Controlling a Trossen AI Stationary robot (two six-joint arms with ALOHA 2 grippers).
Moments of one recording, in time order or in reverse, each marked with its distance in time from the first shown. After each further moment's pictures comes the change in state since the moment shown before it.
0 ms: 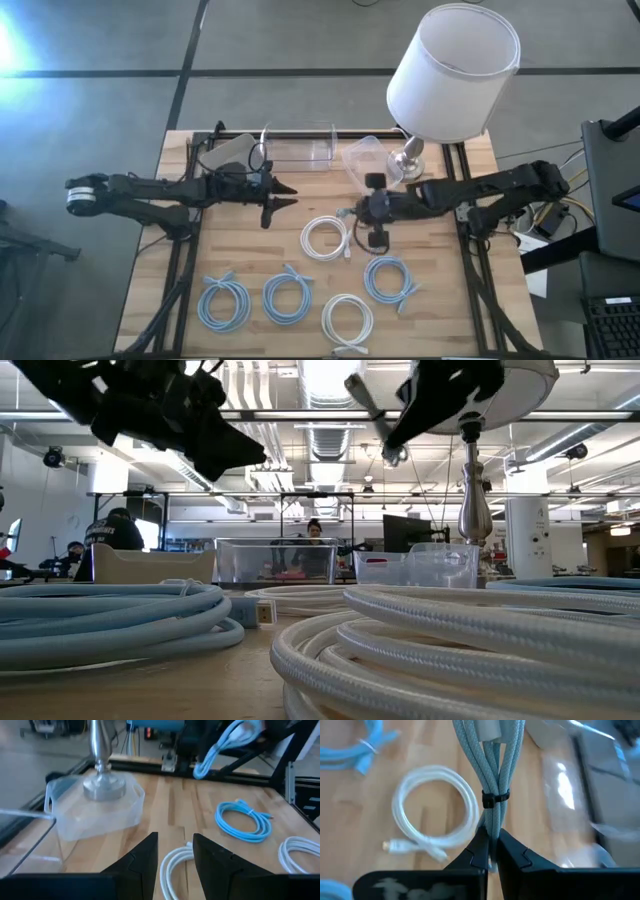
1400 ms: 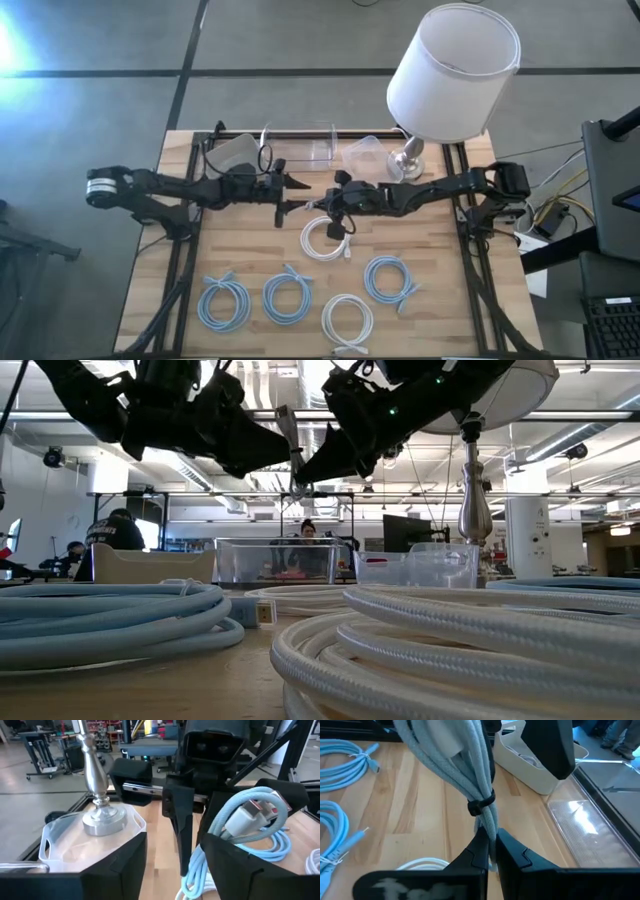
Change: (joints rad) left arm -0.014 0.216 0.026 0.309 0.009 0.107; right arm -0.148 0.293 -0.083 0.726 -0.113 0.101
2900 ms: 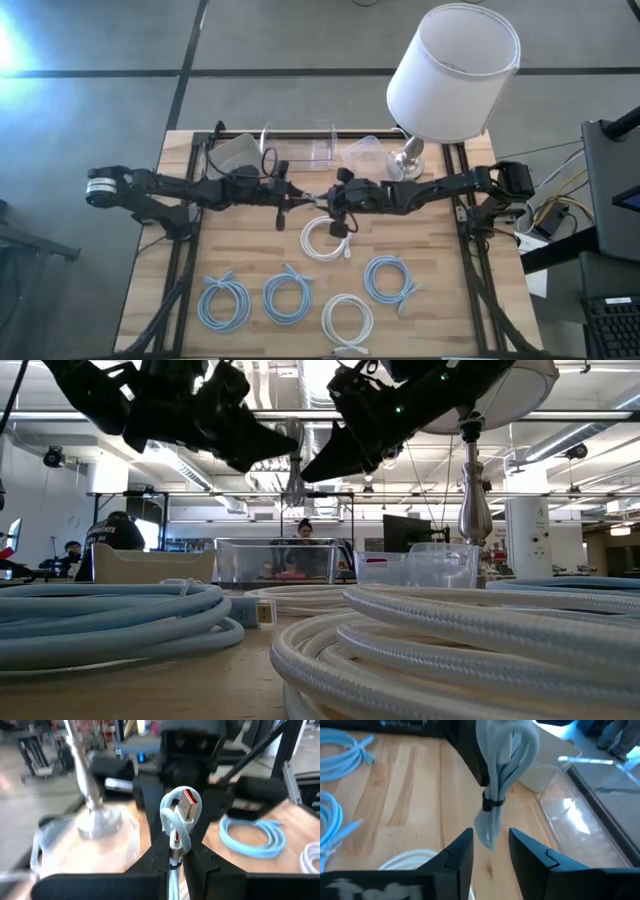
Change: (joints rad) left arm -0.033 0.000 0.044 -0.072 -0.017 0.029; right arm 0.000 -0.031 -0.010 -0.039 0.006 -0.034
